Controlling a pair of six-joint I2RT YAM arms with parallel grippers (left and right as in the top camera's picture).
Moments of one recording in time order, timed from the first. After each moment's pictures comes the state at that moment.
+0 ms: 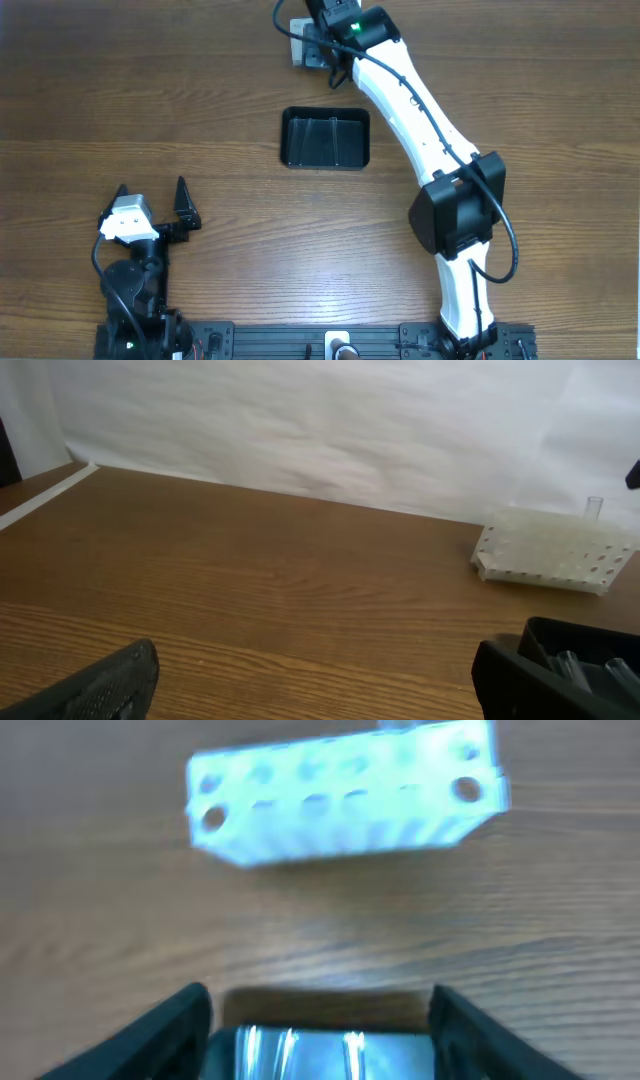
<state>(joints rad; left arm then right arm) 0.07 0.01 0.01 -0.07 -0.03 -0.13 0.46 2.20 2.17 -0.95 0.19 0.48</state>
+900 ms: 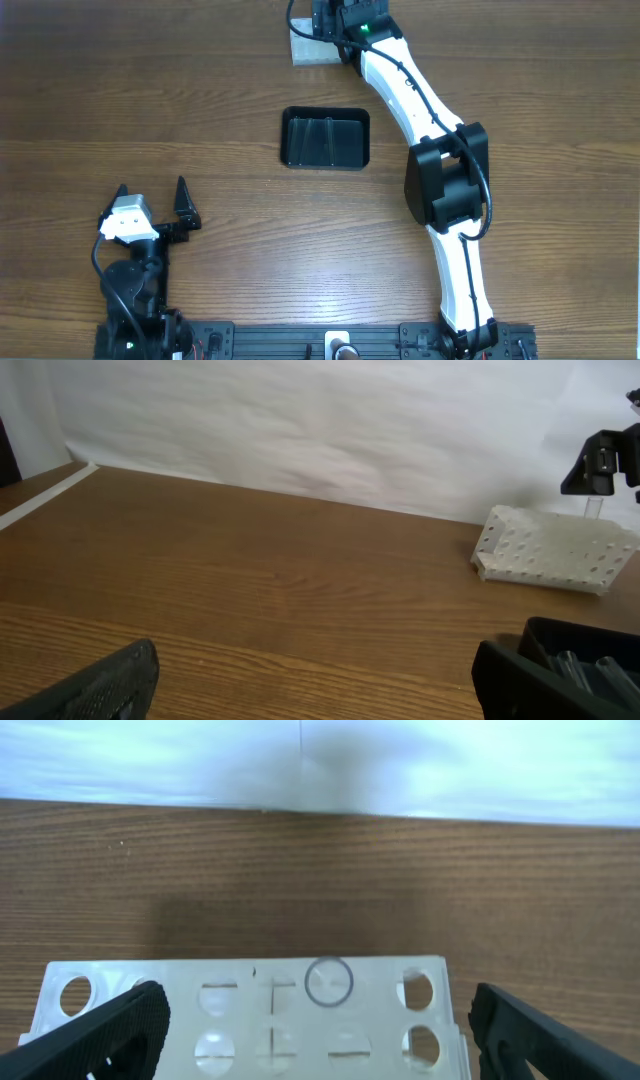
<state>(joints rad) 0.07 0.01 0.01 -0.07 -0.03 -0.13 0.37 2.38 2.15 -0.50 0.27 0.21</state>
